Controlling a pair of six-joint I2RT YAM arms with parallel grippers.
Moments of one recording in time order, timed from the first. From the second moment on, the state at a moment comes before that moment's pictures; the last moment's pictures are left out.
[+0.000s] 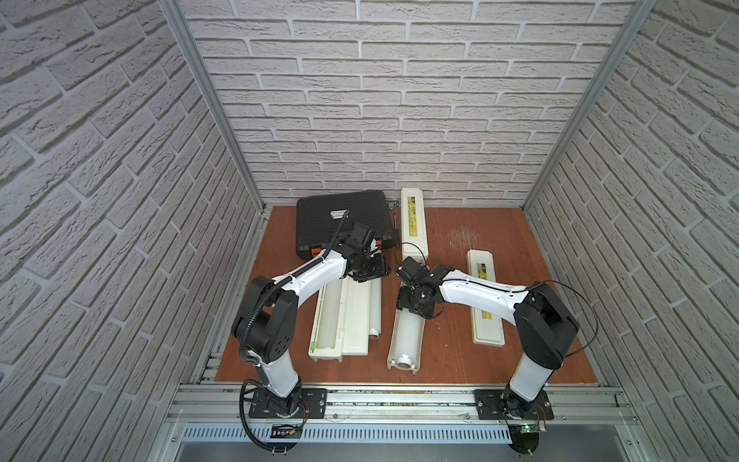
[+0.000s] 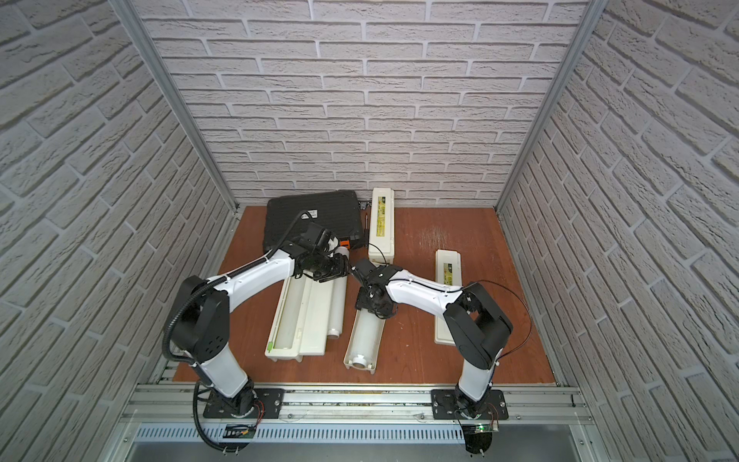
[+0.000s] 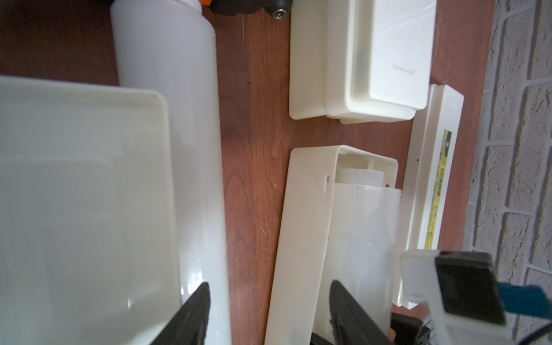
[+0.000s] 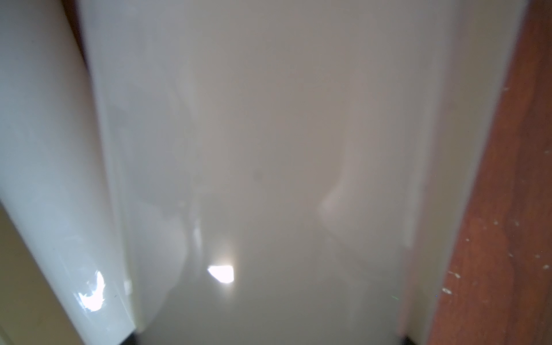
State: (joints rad) left arm -0.54 1.72 1.26 -0.56 0.29 -0.62; right arm 0.73 1.76 1.22 -0.78 0.03 0.99
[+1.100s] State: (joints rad) left arm -0.54 1.72 1.25 -0.53 0.29 -0.64; right arm 0.71 1.95 1.38 -0.83 0.04 0.78
